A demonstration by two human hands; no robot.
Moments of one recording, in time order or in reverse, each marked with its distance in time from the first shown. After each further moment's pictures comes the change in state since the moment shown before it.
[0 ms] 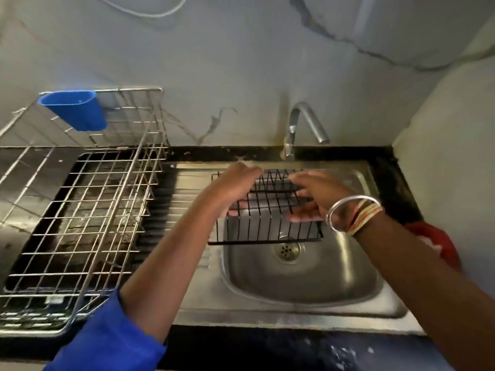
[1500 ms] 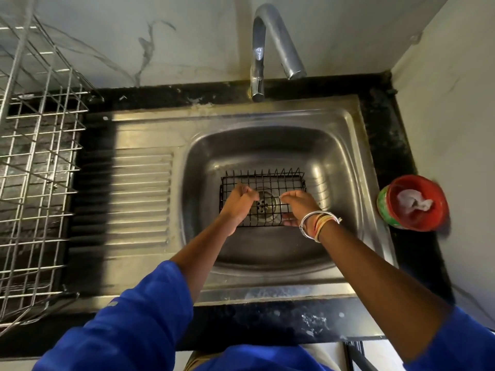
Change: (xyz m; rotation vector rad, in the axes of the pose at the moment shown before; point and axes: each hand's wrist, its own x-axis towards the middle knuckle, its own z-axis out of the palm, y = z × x) left_hand 0.103 -0.136 0.167 -0.185 -0.148 -0.179; right_hand 0.140 0.196 -0.052 0.014 0.204 0.270
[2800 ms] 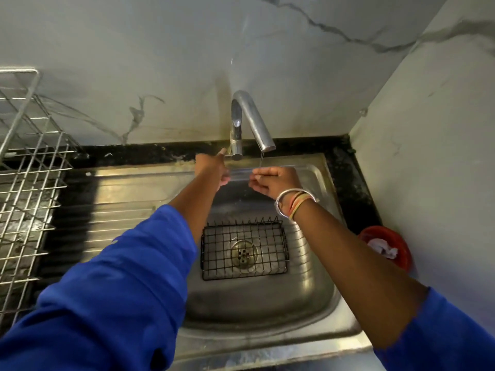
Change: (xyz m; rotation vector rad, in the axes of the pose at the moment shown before) left_hand 0.098 0.173 -0.052 -0.333 0.324 -0.071; right_hand -0.002 -0.157 -0.010 0.291 -0.108 -0.406
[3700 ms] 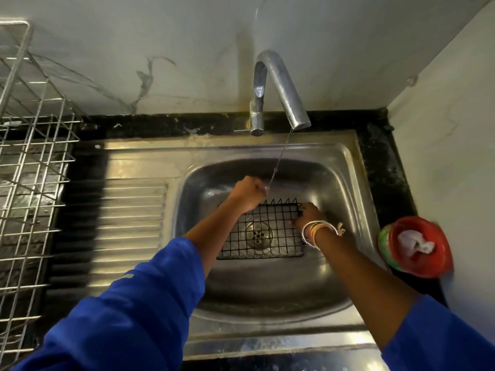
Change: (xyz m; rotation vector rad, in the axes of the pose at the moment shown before) left_hand -0.012 -0.104 0.003 0.776 -0.423 0.283; right_hand 0.013 0.137 -0.060 -0.926 0.164 0.340
